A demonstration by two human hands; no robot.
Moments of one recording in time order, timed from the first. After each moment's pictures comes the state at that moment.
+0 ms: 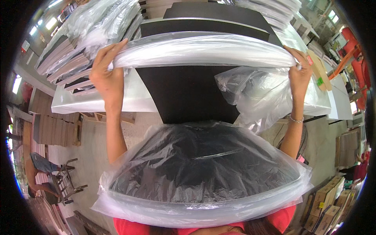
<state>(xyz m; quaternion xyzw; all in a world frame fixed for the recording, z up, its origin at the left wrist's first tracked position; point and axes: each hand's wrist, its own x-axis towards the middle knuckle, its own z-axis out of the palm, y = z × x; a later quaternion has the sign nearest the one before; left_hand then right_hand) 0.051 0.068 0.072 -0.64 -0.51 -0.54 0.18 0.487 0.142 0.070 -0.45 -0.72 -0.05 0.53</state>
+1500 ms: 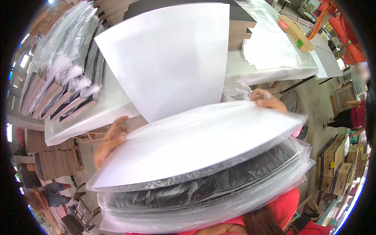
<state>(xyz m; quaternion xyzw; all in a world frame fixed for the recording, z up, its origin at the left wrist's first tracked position) 0.022 -0.039 -0.002 -0.37 -0.48 -0.36 -0.71 0.544 0.014 -0.027 -0.37 -0.38 0.78 0.33</state>
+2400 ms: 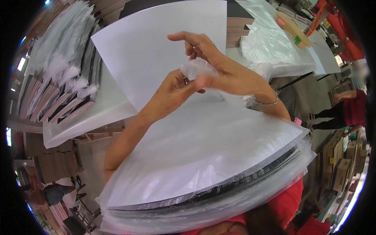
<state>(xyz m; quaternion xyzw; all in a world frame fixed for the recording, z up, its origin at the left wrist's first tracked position) 0.205 0.059 0.026 -0.63 -0.28 -0.35 -0.63 0.388 0.078 0.064 -0.22 -0.82 0.39 0.36</state>
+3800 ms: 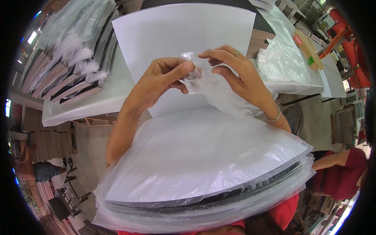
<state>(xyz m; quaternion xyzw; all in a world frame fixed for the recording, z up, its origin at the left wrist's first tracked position) 0.155 0.072 0.054 -0.54 -0.36 -0.42 -0.63 0.375 0.086 0.061 -0.28 -0.86 0.20 0.38</state>
